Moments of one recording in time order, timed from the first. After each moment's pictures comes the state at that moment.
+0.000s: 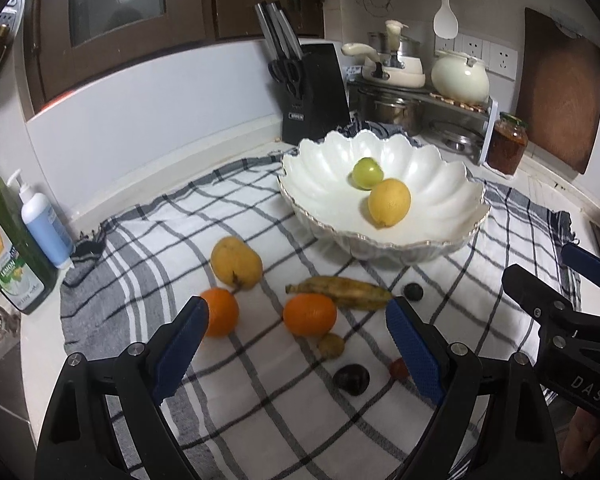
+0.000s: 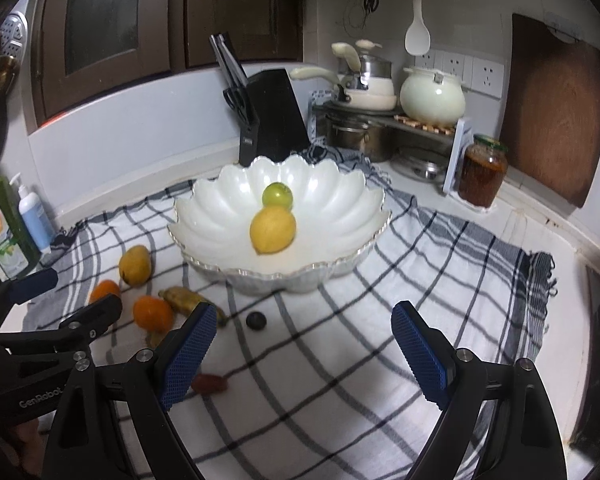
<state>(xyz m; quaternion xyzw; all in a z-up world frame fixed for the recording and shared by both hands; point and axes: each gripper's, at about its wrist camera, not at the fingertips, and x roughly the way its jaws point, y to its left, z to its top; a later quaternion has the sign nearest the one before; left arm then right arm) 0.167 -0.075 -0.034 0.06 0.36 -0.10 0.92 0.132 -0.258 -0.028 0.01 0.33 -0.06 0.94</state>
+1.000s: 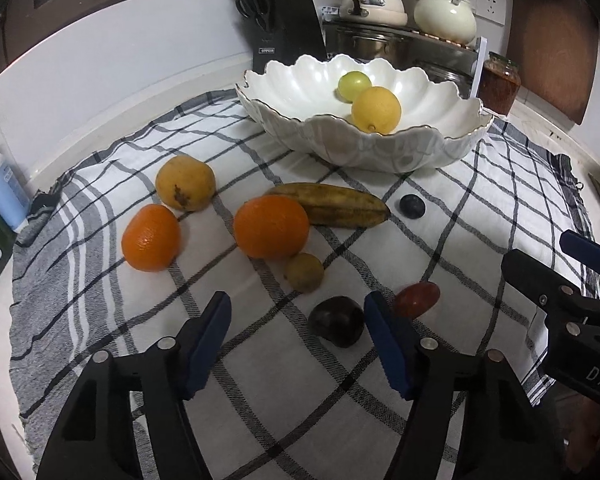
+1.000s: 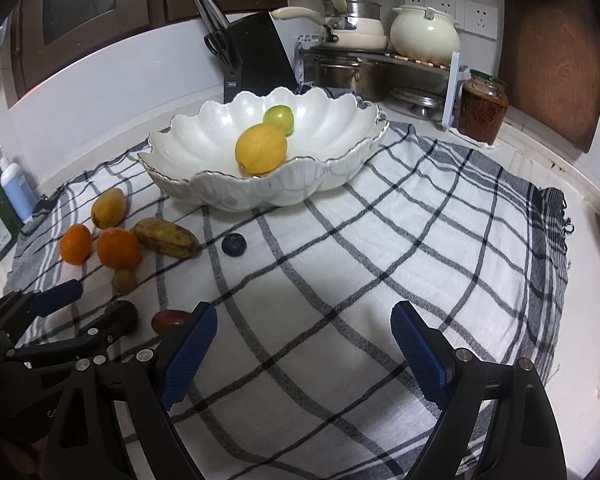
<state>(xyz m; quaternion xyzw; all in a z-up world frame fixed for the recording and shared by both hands) 0.169 -0.092 -0.109 0.08 0.42 -0.14 0.89 0.128 -0.268 -0.092 0.04 0.38 -0.07 0.92</state>
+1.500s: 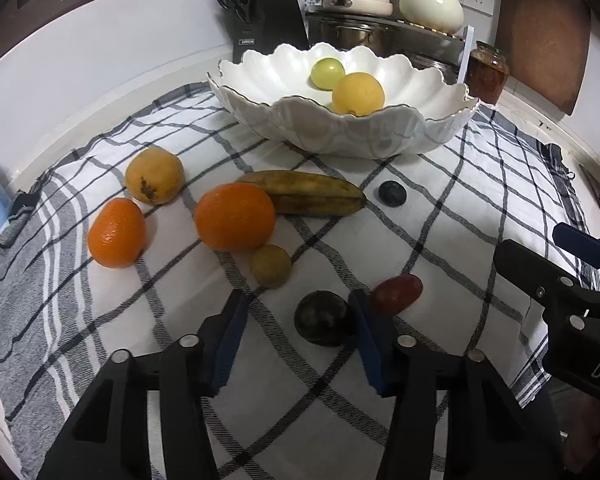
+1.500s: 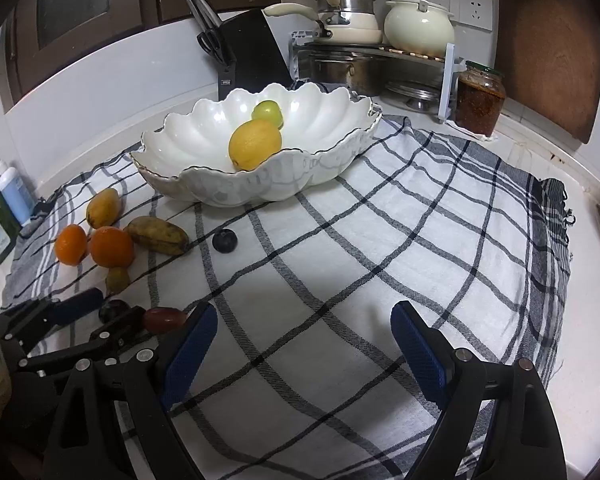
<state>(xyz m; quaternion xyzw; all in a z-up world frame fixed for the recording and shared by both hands) 0.170 -0.105 -0.119 0.08 0.43 -0.16 0.88 0.127 -0.276 -0.096 0.05 0.39 -0.07 0.92</state>
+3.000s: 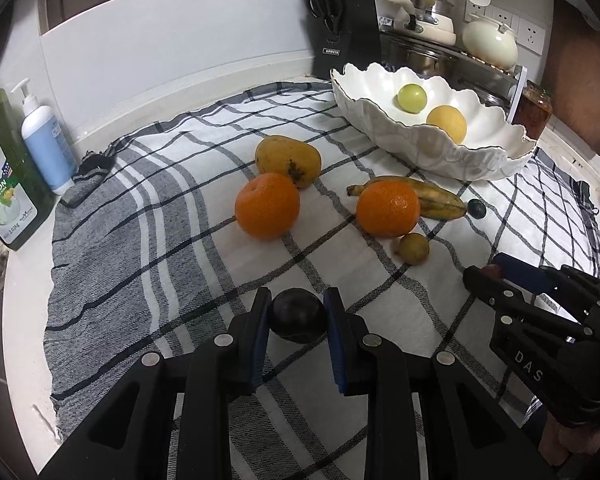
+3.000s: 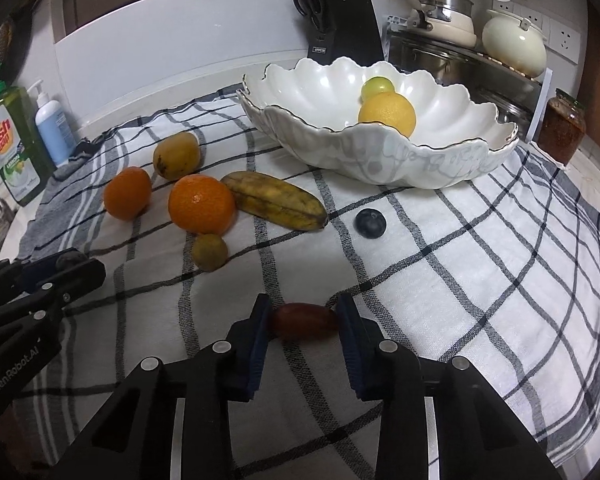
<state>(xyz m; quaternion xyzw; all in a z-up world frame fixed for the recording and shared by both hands) 0.162 -0.014 -0.103 0.04 0.42 -0.09 0.90 0.154 -0.189 -0.123 -0.01 0.42 0.02 0.91</state>
